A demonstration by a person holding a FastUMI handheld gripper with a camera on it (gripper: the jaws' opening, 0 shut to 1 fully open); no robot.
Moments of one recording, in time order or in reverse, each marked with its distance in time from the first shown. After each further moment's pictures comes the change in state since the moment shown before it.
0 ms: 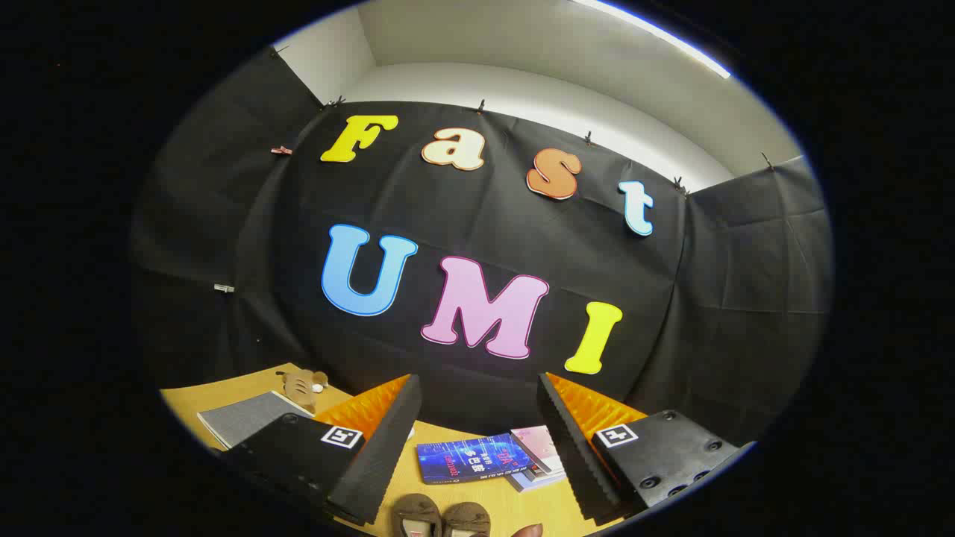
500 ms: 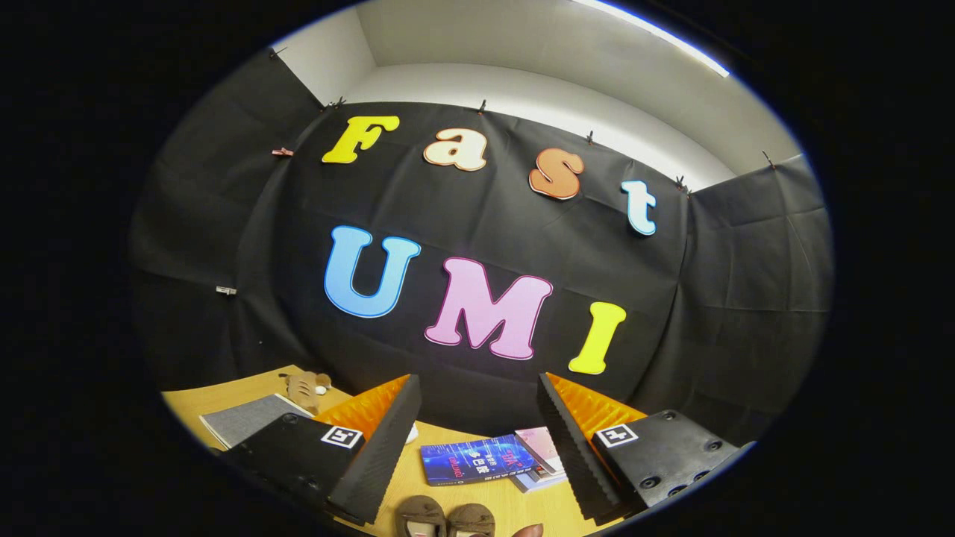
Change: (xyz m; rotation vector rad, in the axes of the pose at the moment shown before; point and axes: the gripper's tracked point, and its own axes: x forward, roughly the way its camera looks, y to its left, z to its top) arm 0.003 0.007 0.005 0.005 -0.002 0.010
